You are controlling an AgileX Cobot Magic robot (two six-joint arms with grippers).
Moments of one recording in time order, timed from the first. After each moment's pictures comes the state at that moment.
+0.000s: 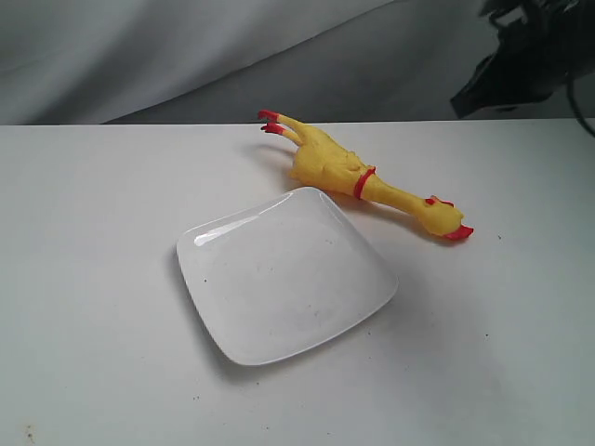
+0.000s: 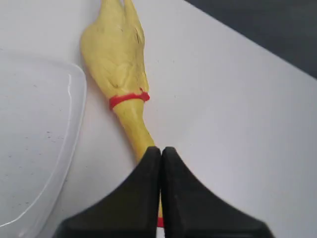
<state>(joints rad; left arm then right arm) 0.15 0.00 -0.01 -0.04 0.29 -0.02 0.08 1.77 -1.41 0.46 0.72 -0.82</state>
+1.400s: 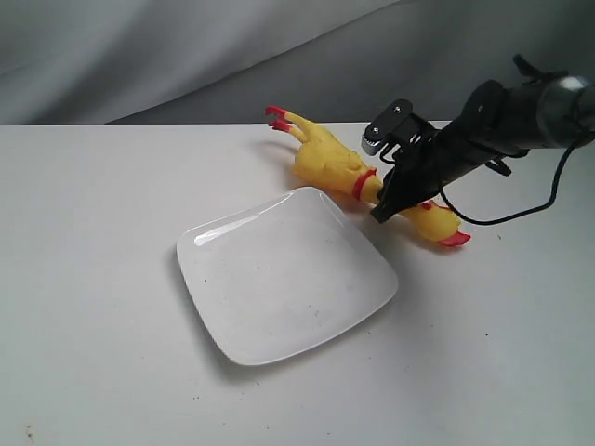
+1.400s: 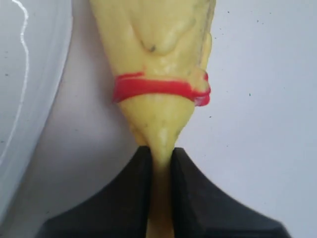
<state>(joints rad) 0.15 0.00 -0.01 -0.04 0.29 -0.02 0.23 2.17 -1.46 0.47 0.45 -1.01</state>
